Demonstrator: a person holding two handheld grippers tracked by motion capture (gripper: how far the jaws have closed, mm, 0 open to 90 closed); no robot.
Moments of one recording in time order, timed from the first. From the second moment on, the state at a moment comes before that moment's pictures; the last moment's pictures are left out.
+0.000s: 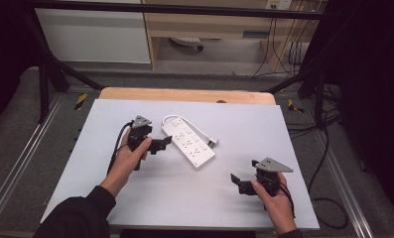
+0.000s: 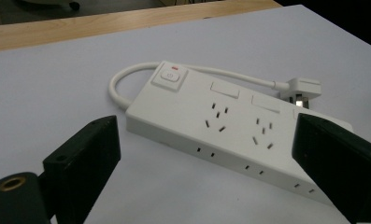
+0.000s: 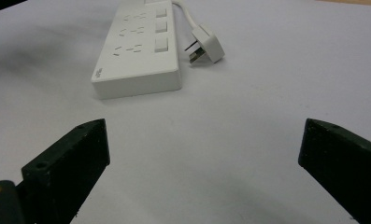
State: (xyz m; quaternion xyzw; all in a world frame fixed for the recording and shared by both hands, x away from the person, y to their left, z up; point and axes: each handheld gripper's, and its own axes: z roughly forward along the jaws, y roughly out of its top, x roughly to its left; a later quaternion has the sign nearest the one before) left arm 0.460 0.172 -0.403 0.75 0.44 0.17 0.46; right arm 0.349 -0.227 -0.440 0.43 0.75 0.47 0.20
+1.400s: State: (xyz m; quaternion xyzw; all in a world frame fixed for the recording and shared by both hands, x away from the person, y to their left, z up) left arm 0.342 0.293 -0.416 0.70 0.46 0.22 0.50; right arm 0.348 -0.234 -0.443 0.44 0.75 0.46 0.21
